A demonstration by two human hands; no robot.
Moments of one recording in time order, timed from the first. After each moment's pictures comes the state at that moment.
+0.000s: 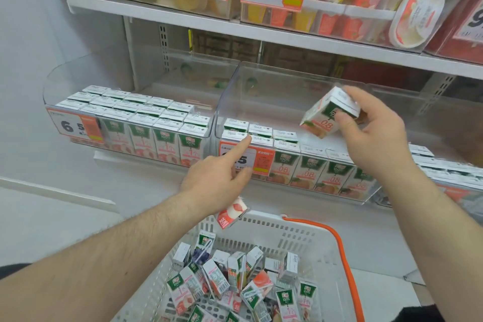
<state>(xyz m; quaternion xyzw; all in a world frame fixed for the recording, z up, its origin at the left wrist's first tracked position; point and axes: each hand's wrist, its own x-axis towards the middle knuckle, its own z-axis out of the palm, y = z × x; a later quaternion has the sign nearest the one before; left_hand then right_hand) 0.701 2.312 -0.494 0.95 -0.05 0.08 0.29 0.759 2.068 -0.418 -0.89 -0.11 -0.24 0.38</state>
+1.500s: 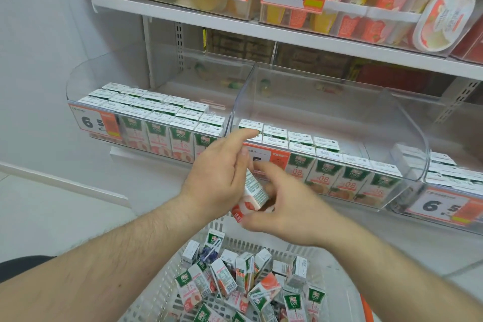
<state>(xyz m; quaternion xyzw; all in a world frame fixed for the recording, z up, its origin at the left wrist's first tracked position) 0.683 2.325 -0.488 0.87 -0.12 0.28 0.39 0.683 2.164 -0.454 -0.88 -0.26 0.17 0.35</state>
